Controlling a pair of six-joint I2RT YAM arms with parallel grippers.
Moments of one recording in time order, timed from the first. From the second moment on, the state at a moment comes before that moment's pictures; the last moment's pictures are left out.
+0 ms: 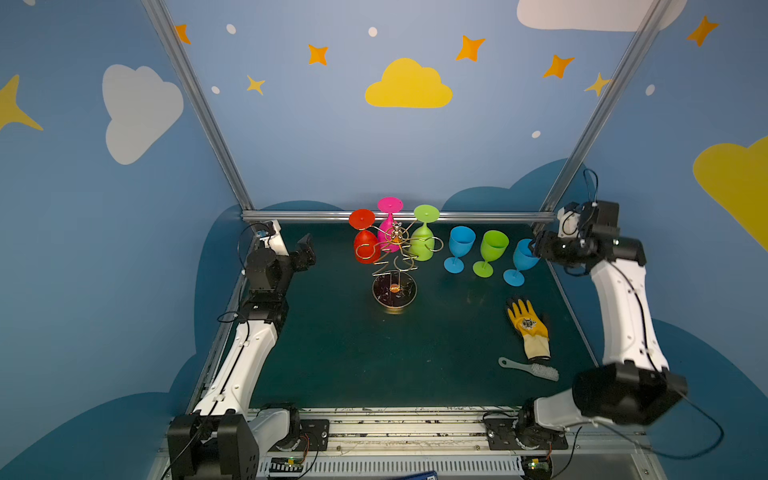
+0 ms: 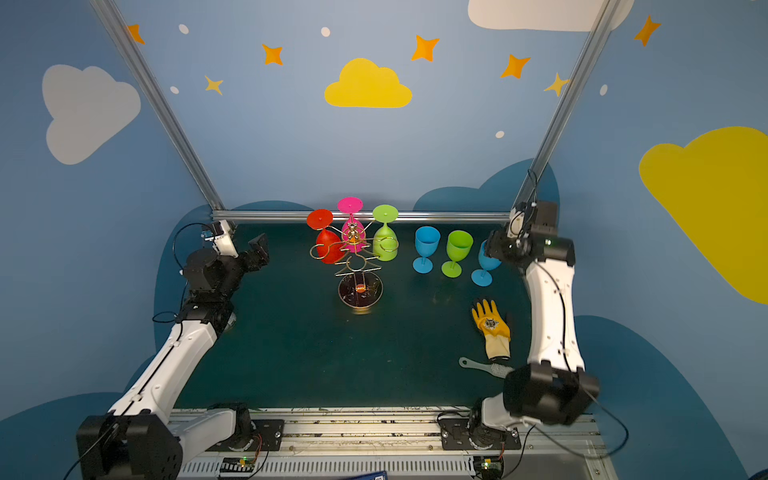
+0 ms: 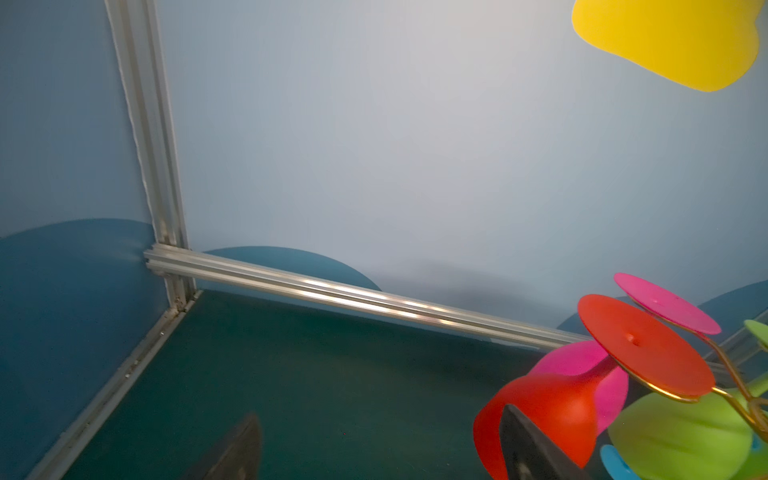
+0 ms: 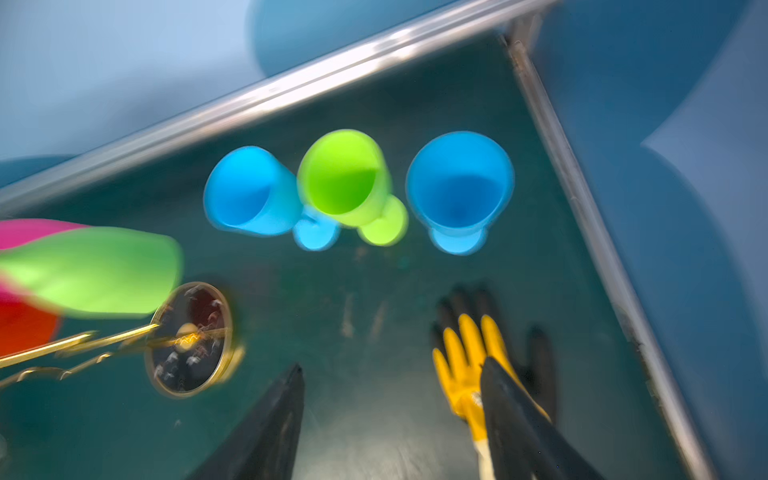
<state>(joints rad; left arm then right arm) 0.04 1.14 0.88 0.13 0.09 -0.30 -0.13 1.34 1.48 -0.89 -0.24 0.15</state>
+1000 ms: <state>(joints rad) 0.06 1.72 1.43 0.06 0.98 -0.90 0.17 0.96 1.01 -0.41 -0.54 0.29</state>
